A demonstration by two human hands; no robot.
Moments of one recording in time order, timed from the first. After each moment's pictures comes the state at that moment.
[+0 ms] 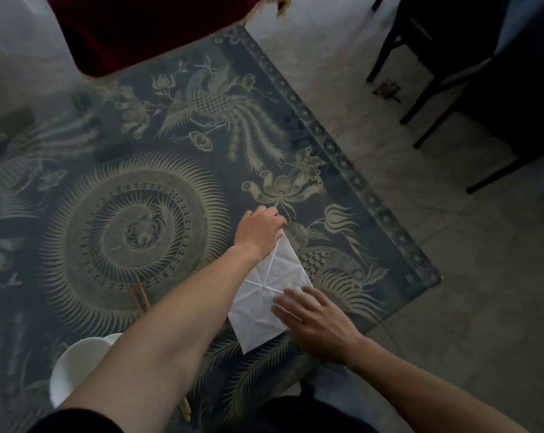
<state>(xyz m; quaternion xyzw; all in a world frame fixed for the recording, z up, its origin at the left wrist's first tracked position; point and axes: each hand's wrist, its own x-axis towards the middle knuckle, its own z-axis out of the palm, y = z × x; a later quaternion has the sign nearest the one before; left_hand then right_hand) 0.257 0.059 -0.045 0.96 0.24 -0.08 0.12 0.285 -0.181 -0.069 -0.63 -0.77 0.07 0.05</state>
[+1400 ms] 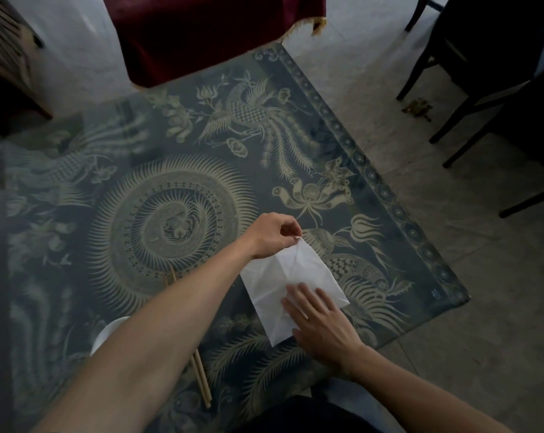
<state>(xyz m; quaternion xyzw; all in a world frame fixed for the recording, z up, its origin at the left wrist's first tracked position) 0.210 0.080 -0.002 0.85 0.28 -0.03 0.45 0.254 -0.159 -0.061 -0.70 -0.70 0.14 -0.01</state>
